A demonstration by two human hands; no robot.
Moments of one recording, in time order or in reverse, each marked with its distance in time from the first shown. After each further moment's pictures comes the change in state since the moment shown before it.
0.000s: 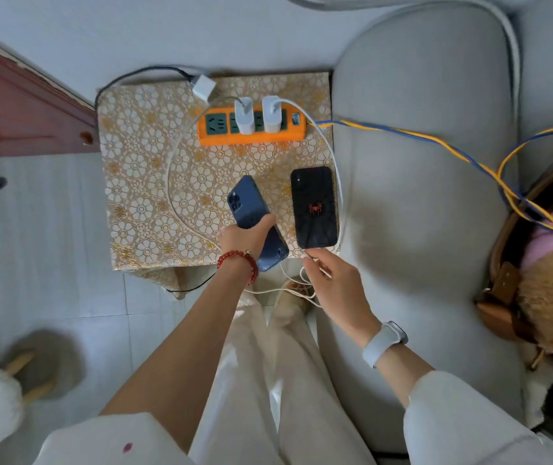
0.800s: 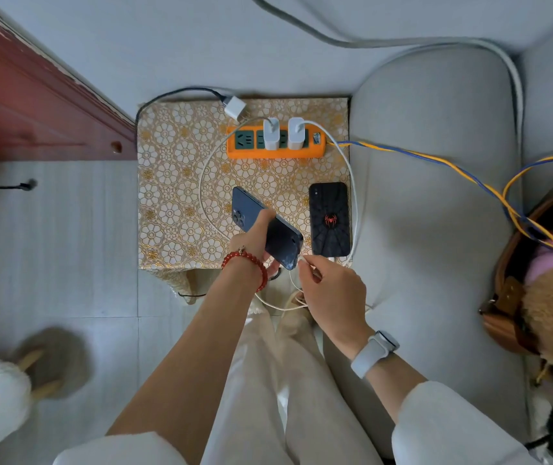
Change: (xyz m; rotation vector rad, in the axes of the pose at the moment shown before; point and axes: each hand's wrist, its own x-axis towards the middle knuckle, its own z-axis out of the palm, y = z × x) left_hand -0.039 0.021 -0.034 -0.435 -0.117 -0.228; right_hand -0.018 -0.054 0.014 -0.335 0.170 -0.189
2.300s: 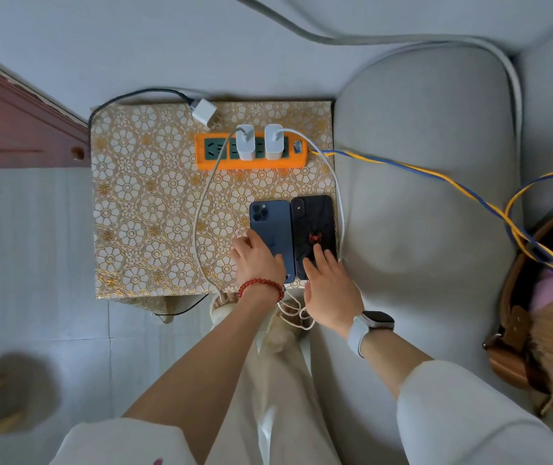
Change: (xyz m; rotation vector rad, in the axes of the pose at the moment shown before) left_hand 0.069 -0.037 0.051 1.046 0.219 0.537; right_hand 0.063 0.075 0.028 -0.532 -0.601 -0.053
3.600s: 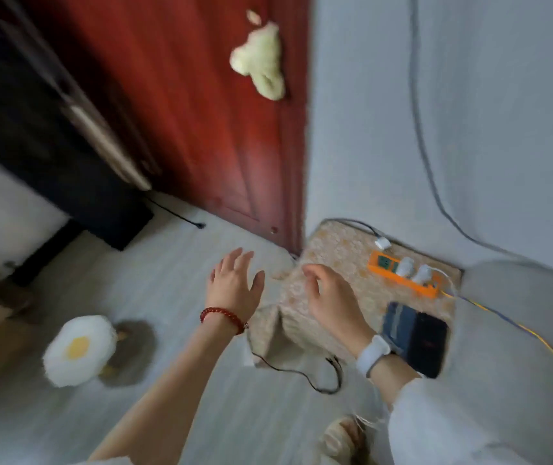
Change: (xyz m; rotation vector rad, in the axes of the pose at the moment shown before) left_hand -0.213 -0.214 -0.283 -0.134 0.702 0.104; right_hand -0.174 -0.296 -0.106 0.393 0.386 -0.636
